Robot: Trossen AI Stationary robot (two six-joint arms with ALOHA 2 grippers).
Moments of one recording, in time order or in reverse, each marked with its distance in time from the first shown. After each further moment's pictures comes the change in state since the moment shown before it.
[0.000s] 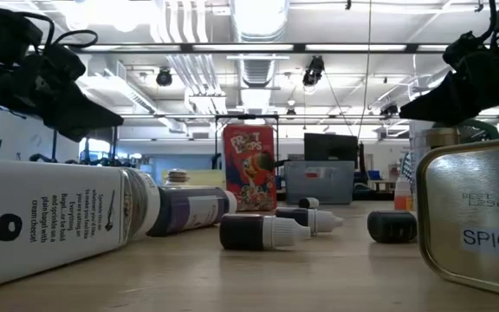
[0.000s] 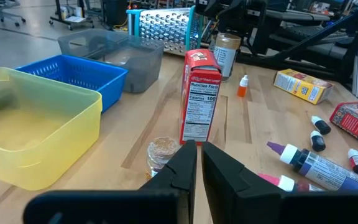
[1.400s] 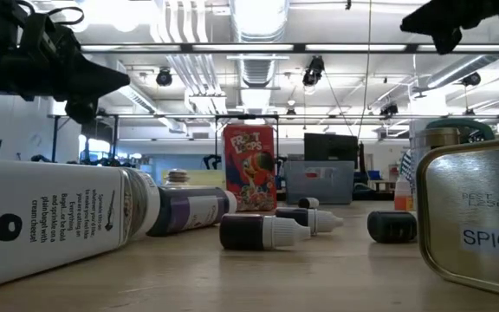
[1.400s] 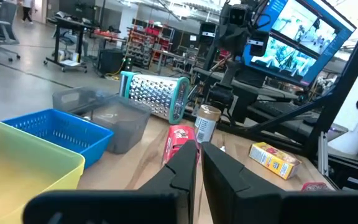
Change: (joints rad) left arm 0.001 0.001 -0.001 0.274 -0.003 -0.121; right arm 0.001 0.311 0.565 -0.286 -0.149 0.045
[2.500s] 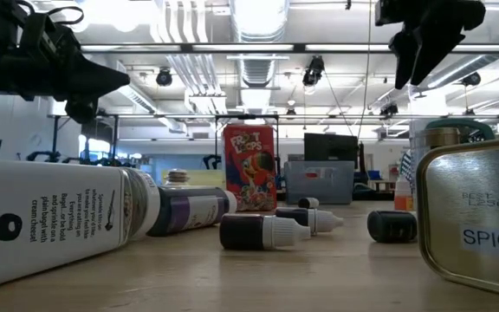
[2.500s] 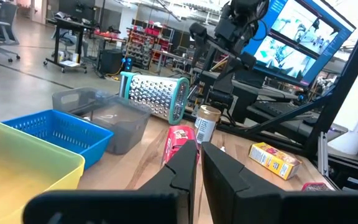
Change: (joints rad) left arm 0.000 -0.001 0.000 0.001 0.001 0.002; right arm -0.001 0.732 0.508 -0.762 0.114 -0.121
